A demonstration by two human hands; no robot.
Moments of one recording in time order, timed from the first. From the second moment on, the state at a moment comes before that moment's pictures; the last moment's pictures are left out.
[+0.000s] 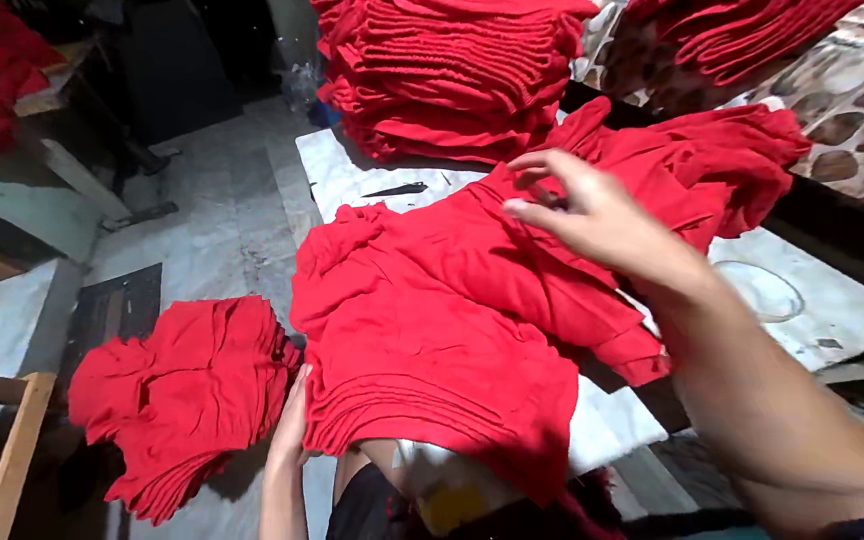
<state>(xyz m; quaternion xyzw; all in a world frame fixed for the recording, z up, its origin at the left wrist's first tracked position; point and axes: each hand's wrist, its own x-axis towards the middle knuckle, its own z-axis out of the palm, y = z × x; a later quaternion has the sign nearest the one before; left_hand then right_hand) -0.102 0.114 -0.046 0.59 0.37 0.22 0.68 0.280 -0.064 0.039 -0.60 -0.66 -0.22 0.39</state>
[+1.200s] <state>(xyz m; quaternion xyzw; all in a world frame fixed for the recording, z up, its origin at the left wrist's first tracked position) -0.057 0.011 0.032 0.91 0.18 0.37 0.11 0.110 -0.095 0.052 -0.80 -0.54 0.00 0.27</state>
